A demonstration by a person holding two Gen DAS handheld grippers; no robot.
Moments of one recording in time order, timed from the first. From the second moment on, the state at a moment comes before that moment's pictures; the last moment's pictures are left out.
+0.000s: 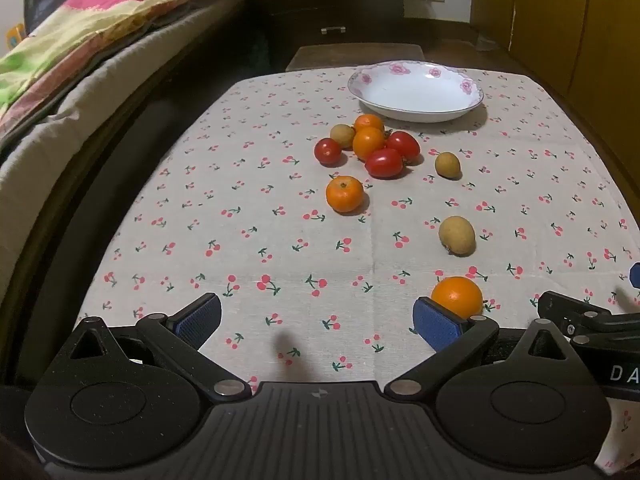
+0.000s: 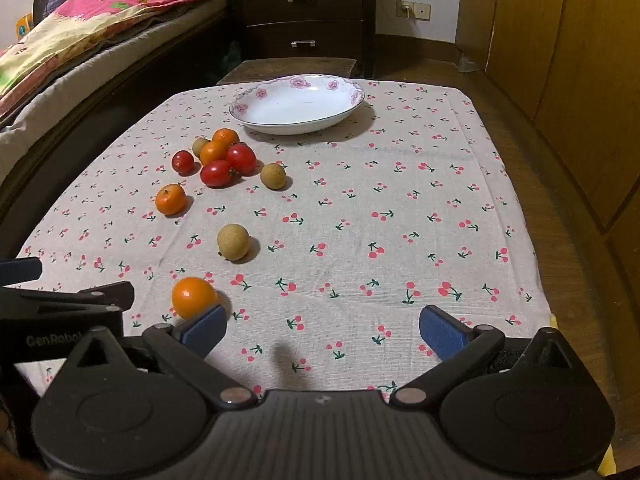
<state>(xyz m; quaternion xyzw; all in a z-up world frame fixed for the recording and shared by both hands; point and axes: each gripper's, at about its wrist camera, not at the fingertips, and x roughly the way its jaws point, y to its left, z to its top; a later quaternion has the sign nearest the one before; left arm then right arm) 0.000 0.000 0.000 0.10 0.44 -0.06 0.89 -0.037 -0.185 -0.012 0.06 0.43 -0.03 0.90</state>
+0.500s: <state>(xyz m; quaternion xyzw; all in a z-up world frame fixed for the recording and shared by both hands) 0.001 0.000 -0.002 0.11 0.45 -0.05 0.89 -0.036 -0.184 -0.012 0.06 0.44 -0.03 0.90</state>
